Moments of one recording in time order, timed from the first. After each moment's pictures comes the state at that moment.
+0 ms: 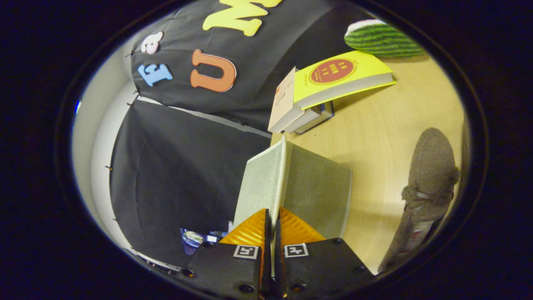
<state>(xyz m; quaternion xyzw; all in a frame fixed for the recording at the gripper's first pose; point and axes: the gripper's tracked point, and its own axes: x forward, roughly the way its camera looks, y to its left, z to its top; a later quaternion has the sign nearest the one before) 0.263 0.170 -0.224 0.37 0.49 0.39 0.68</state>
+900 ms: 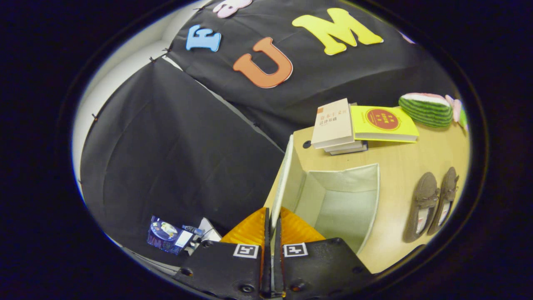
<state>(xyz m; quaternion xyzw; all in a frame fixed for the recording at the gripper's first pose) 0.209 0.281 -0.058 0.24 0.42 0.36 0.80</state>
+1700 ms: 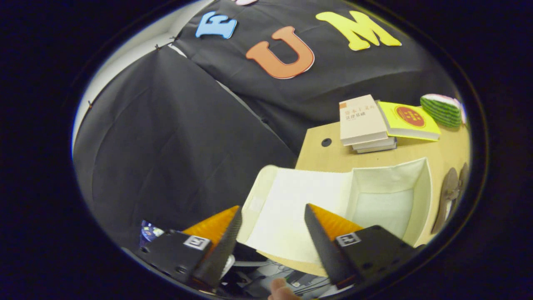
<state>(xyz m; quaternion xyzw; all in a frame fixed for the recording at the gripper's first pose) 0.202 0.389 -0.090 0.19 0.42 0.34 0.82</state>
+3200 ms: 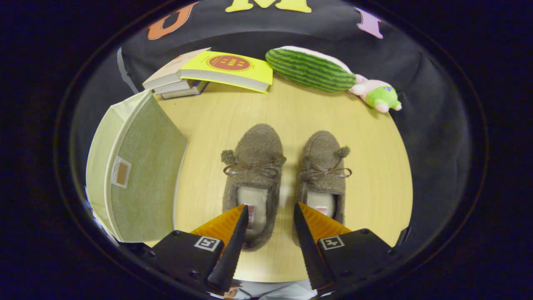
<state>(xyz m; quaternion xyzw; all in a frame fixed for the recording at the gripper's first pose) 0.234 -0.009 -0.335 -0.02 0.58 0.06 0.81</state>
